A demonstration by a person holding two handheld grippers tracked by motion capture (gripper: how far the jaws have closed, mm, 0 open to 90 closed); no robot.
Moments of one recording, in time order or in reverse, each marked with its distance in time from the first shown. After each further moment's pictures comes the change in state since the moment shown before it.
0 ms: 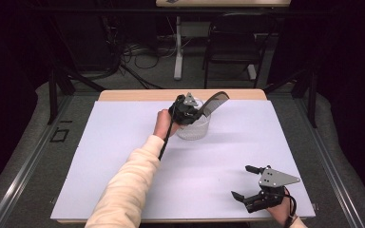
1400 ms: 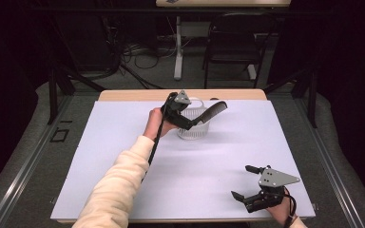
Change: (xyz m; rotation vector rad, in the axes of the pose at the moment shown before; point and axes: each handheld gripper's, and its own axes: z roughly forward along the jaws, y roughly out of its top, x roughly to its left) left arm -0.001 0.004 -0.047 -0.018 -0.043 0.005; right arm 0.000 0.000 0.000 0.003 -0.003 0.002
